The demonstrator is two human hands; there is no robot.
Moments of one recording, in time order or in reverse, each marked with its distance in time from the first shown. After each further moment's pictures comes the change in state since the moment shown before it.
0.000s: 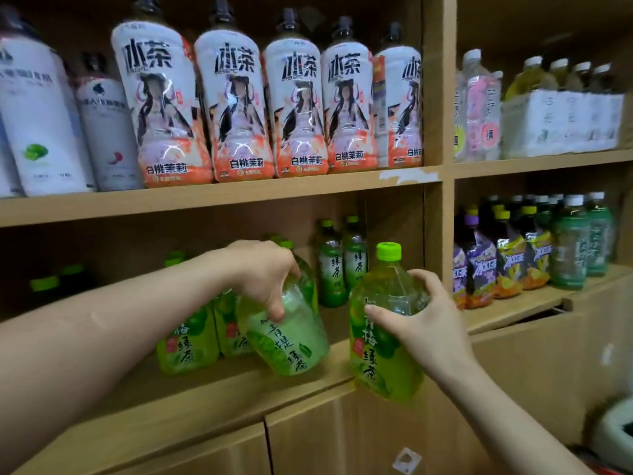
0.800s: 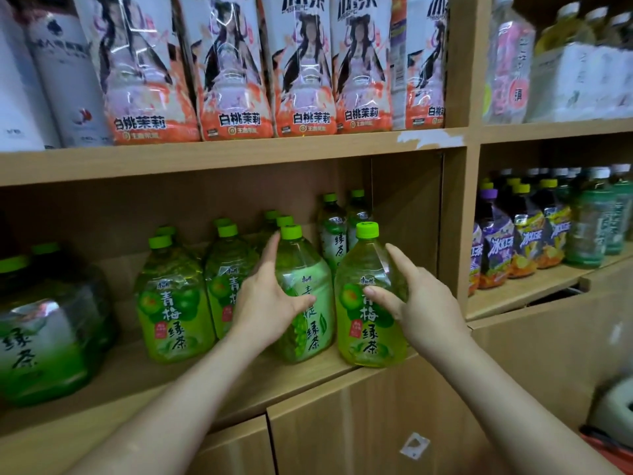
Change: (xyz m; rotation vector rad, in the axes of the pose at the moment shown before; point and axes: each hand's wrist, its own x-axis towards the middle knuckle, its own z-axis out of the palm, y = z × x) left_hand 0.040 0.017 0.129 -0.942 0.634 -0.353; right_hand 0.025 0.009 0.035 -0.454 -0.202 -0.034
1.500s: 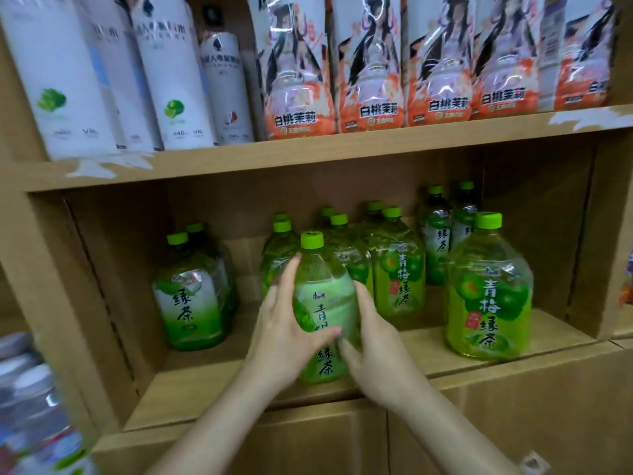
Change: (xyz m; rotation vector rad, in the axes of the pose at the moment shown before) left_hand -0.074 -0.080 -0.090 -0.001 0.146 0.057; right_hand -0.055 -0.119 0.125 0.419 -0.330 -0.308
